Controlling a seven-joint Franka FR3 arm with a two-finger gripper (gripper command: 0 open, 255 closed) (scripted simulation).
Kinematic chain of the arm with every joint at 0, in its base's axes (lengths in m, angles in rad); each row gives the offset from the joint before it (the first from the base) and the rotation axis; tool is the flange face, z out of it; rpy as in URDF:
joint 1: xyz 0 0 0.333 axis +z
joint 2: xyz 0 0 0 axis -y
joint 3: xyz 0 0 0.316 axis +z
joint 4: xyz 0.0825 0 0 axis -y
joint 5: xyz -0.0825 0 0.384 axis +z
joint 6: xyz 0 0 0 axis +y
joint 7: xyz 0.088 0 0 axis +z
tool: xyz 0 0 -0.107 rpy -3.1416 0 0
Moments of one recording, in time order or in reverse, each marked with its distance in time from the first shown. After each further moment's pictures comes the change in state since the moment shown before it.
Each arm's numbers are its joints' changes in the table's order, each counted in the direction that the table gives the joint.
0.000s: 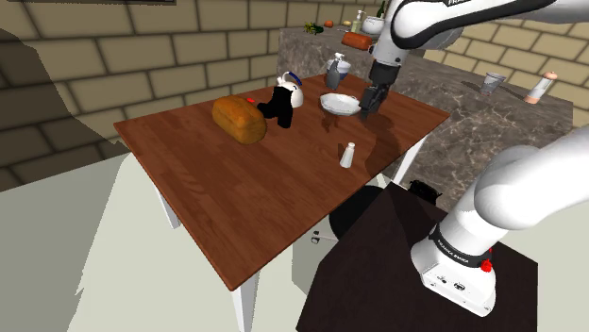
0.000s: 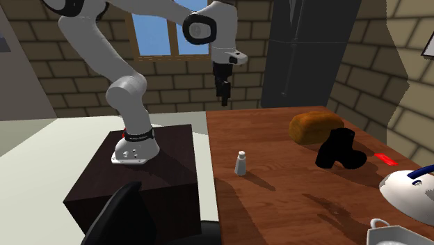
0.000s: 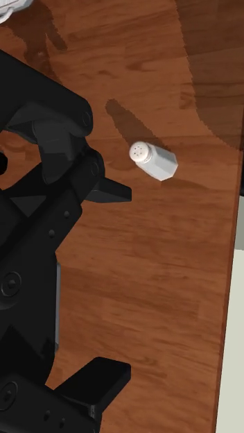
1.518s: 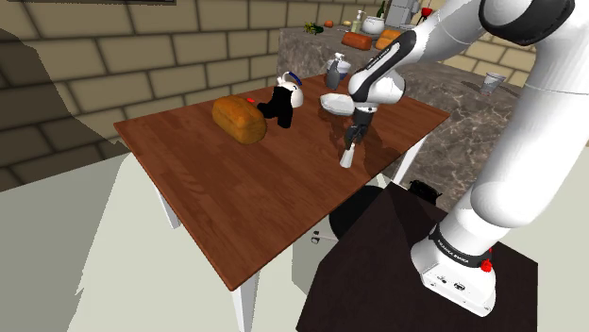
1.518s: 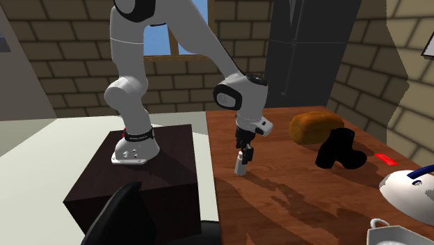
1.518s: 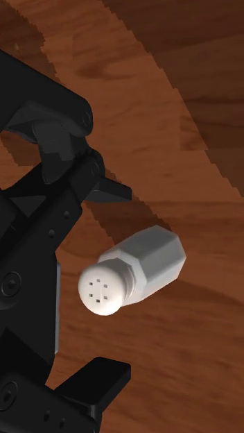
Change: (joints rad) arm -0.064 -0.694 -0.149 0.162 0.245 -0.433 0.355
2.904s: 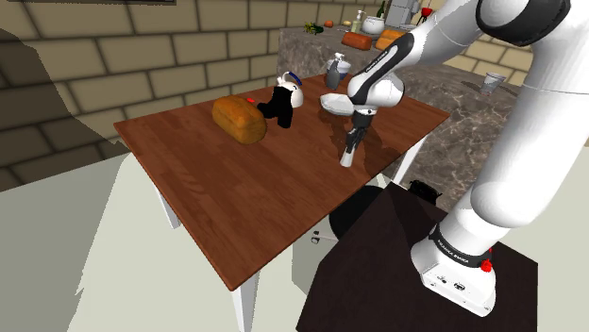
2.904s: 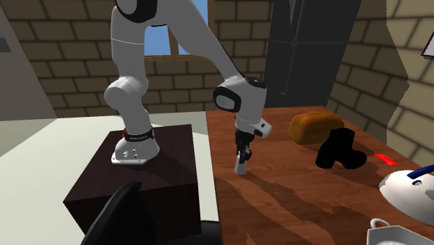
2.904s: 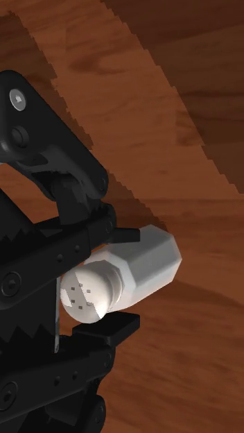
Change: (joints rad) arm 0.000 -0.013 0.005 -0.011 0.012 -0.023 0.007
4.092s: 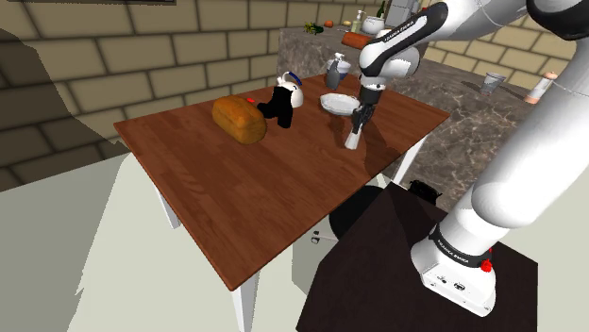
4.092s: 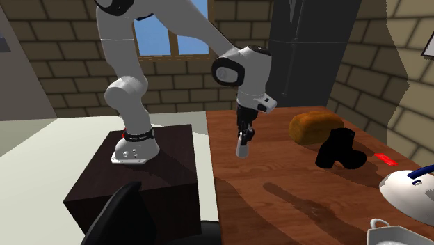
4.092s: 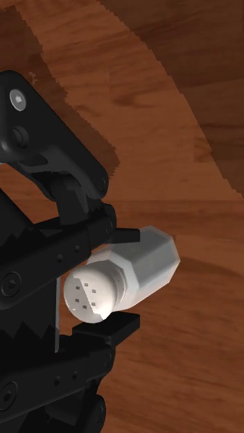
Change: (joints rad) arm 0.016 0.193 -0.028 0.047 -0.126 0.220 -0.103
